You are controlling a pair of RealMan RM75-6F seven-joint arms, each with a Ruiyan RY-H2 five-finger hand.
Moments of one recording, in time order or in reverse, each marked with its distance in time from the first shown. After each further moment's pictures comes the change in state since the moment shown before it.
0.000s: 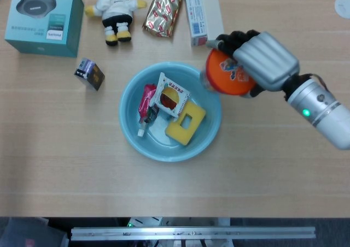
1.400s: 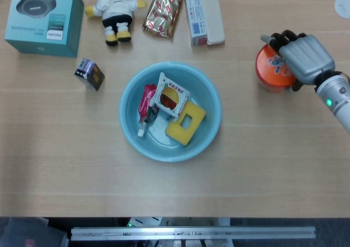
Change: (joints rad) left arm -0.001 -0.019 0.008 0.009 0.009 0.001 0.003; right arm -0.071 -0.141 -0.117 0.331 0.113 -0.101 -0.047
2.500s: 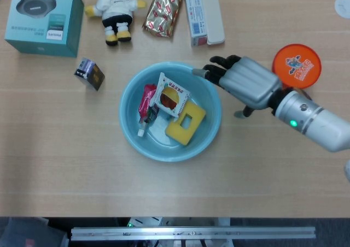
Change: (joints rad) left arm 0.016 0.012 0.005 -0.028 0.021 0.034 0.020; right arm 0.119 0.038 0.093 -0.230 -0.236 -0.119 0.059
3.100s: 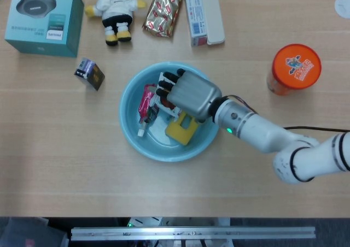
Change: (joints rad) left arm 0.031 0.016 0.006 0.022 0.004 0.035 -0.055; right arm 0.265 -0.318 -0.041 0.167 0.370 0.051 -0.355
